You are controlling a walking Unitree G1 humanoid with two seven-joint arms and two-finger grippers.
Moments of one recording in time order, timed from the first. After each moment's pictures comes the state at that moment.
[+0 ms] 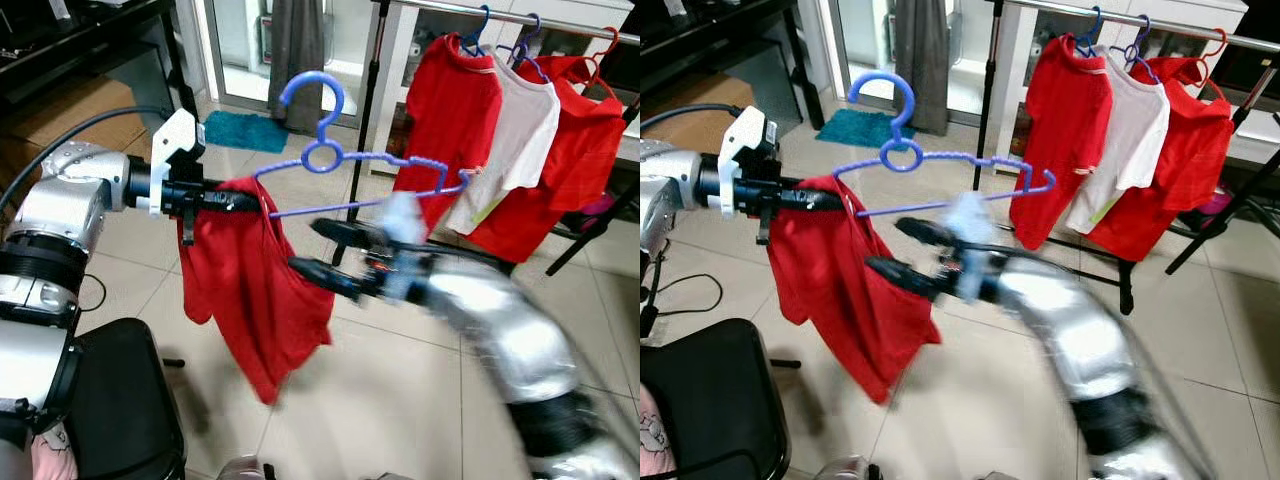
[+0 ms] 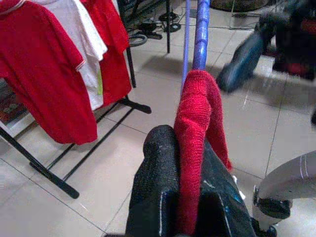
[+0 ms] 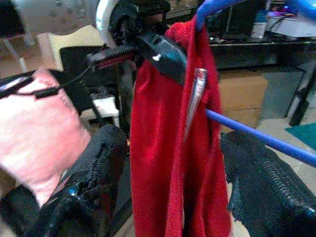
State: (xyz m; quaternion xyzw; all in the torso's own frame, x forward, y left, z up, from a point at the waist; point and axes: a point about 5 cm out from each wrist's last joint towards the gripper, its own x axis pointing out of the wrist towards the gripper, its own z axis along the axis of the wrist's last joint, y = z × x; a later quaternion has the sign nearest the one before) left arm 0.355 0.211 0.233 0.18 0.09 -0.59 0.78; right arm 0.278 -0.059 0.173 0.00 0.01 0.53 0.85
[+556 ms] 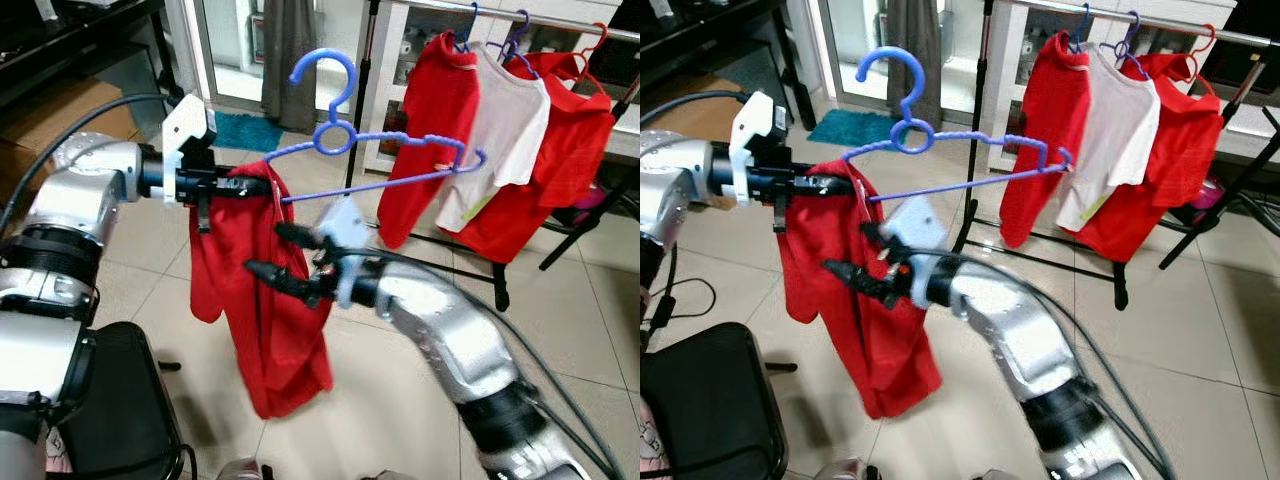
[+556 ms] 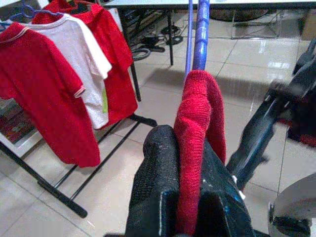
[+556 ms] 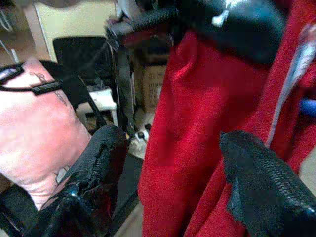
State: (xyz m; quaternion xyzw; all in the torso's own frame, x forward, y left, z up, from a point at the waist) left arm 0.361 0.197 0.241 0.18 0.06 -0.59 0.79; right arm 0.282 -0.017 0.164 -0.01 0.03 0.53 0.85
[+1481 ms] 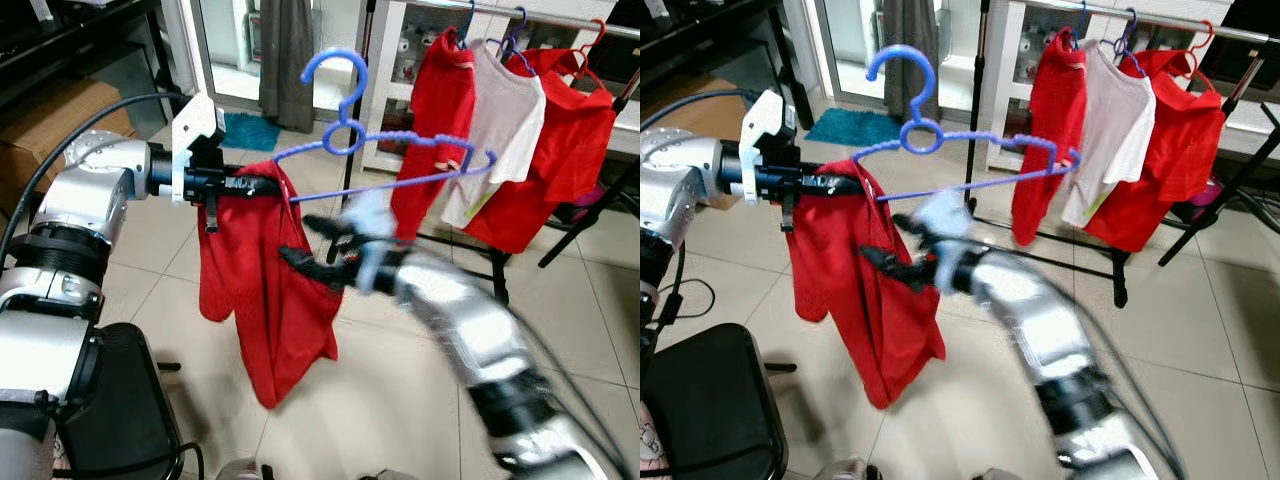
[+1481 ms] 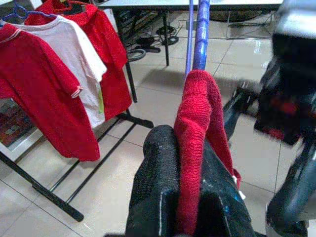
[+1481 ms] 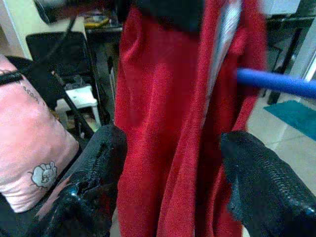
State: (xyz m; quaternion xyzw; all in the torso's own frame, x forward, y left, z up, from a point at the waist) left arm 0.362 0.189 0.244 0.18 0.05 -0.60 0.78; right arm 0.298 -0.039 0.154 -0.02 0.04 0.49 0.87
